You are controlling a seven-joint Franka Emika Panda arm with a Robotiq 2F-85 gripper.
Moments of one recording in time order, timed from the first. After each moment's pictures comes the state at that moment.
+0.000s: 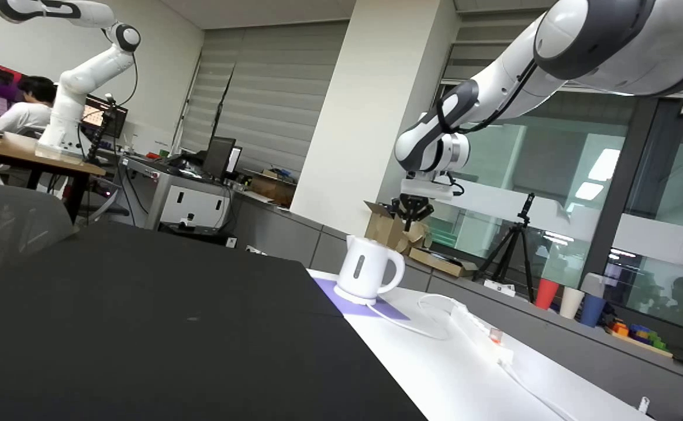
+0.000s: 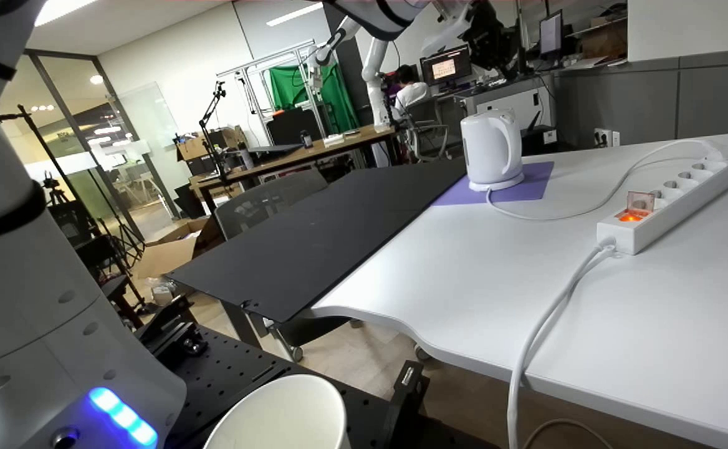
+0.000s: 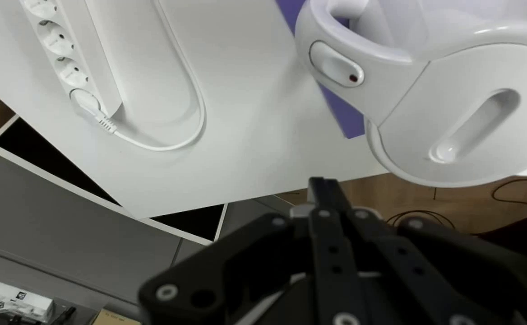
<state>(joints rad) 0.00 0.77 -0.29 -1.28 -0.10 2.44 0.35</state>
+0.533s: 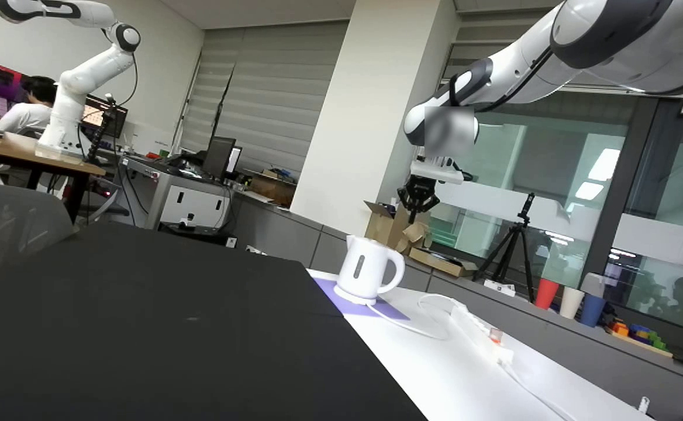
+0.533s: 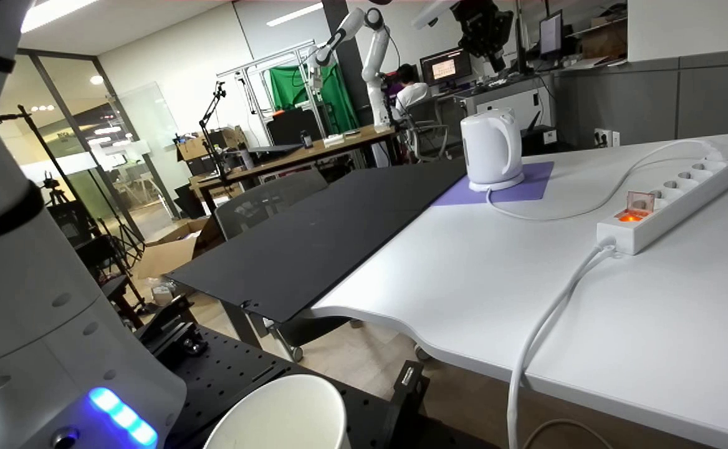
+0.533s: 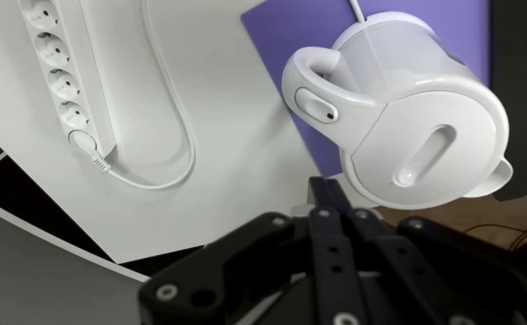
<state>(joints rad) -0.09 0.72 -0.19 -1.21 -0.03 2.20 0.23</state>
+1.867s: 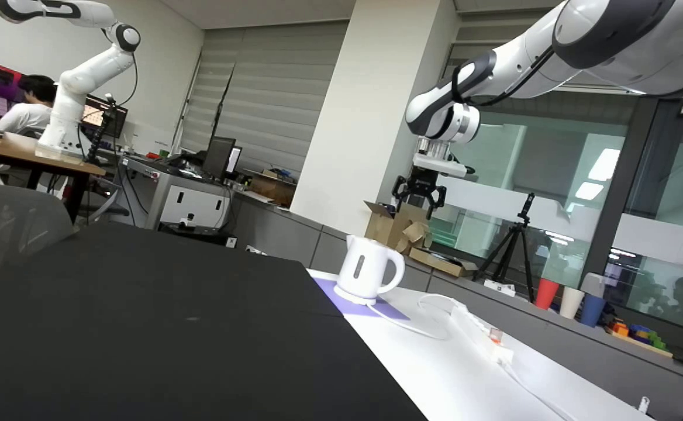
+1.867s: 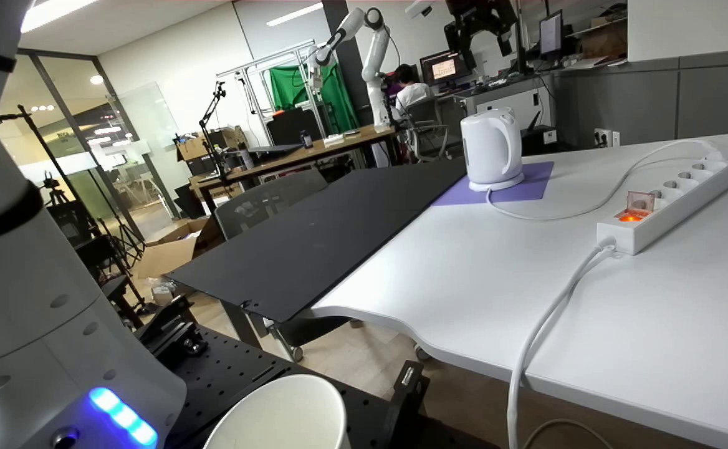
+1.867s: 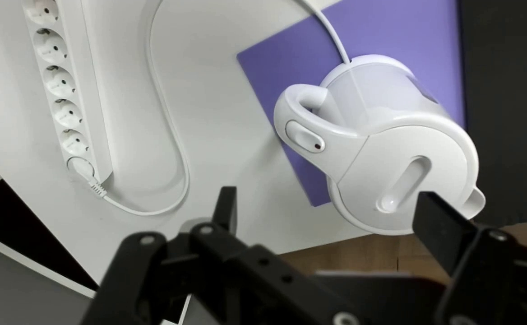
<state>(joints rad) -0.11 0.72 -0.15 -1.15 -0.02 2.06 0.20</state>
